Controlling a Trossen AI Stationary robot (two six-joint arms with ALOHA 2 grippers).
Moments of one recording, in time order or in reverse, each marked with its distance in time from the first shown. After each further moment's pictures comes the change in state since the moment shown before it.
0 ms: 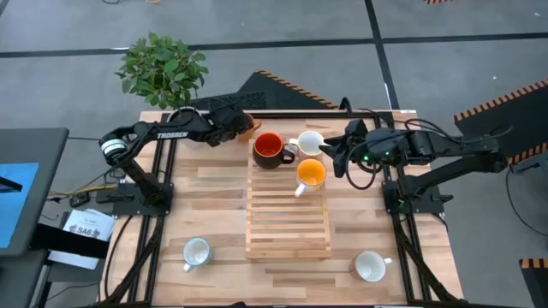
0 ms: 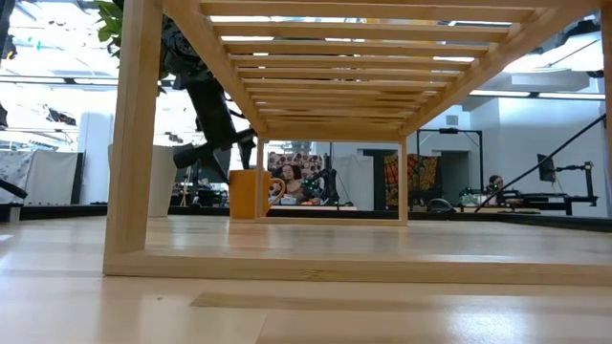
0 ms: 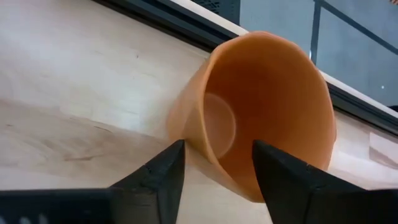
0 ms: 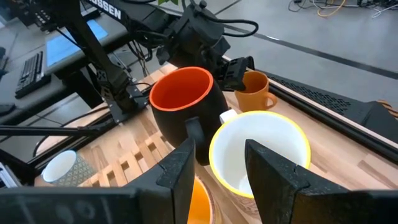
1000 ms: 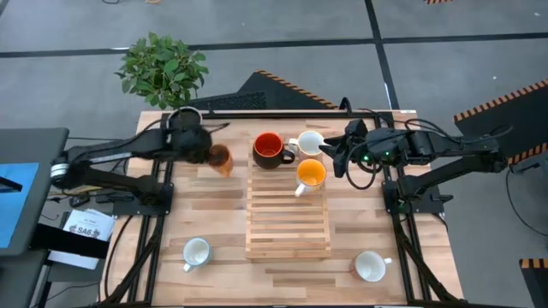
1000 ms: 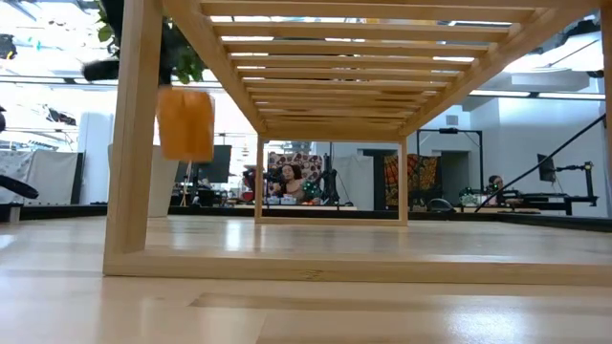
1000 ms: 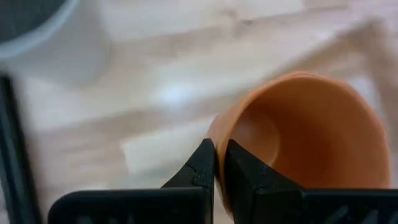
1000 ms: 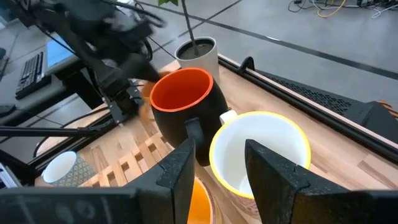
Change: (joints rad) left arm -0.327 -0.577 0.007 -0.718 0.036 0.215; right arm 0.000 0.000 0.000 0.003 0.001 0.000
